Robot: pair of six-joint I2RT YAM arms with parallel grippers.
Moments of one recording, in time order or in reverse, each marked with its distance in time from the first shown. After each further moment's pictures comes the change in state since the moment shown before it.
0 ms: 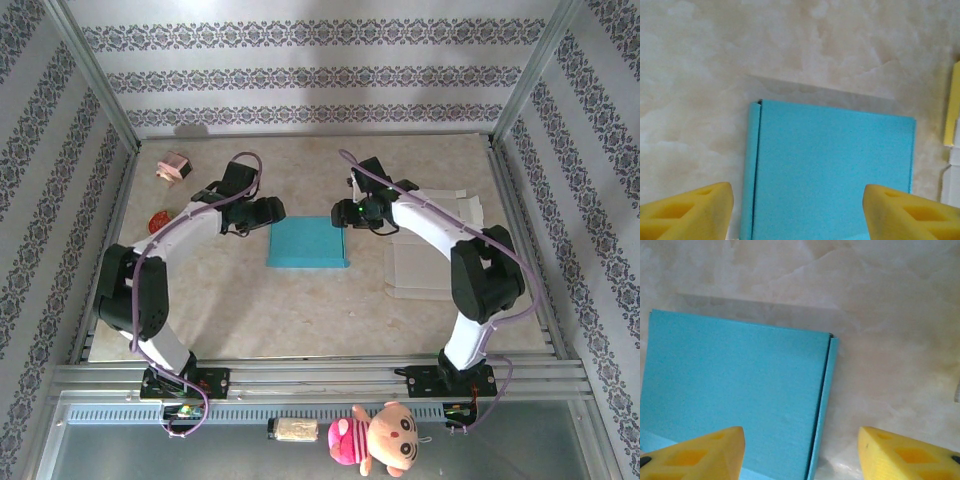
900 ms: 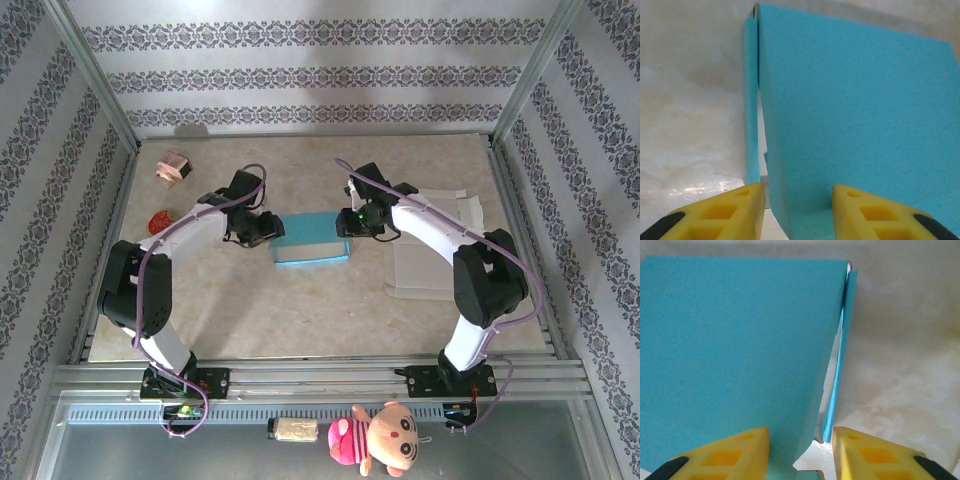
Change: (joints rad) left arm -0.029 0.006 -0.051 -0.087 0.112 -0.057; right arm 0.021 -0.044 -0.045 -0.066 -0.014 -0.045
